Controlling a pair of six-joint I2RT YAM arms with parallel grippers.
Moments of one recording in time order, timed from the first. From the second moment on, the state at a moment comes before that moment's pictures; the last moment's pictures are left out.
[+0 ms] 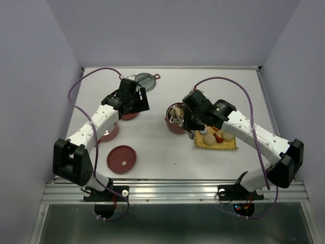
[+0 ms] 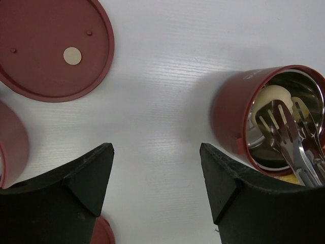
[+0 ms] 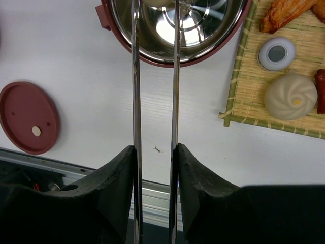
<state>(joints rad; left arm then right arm) -0.41 1.46 1.22 -0.56 -0.07 -0.51 0.81 1.45 1.41 -0.96 0.21 0.76</state>
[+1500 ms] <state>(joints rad) -0.41 1.46 1.17 -0.52 -0.05 -0.51 0.81 1.48 1.41 -0.96 0.29 0.76</state>
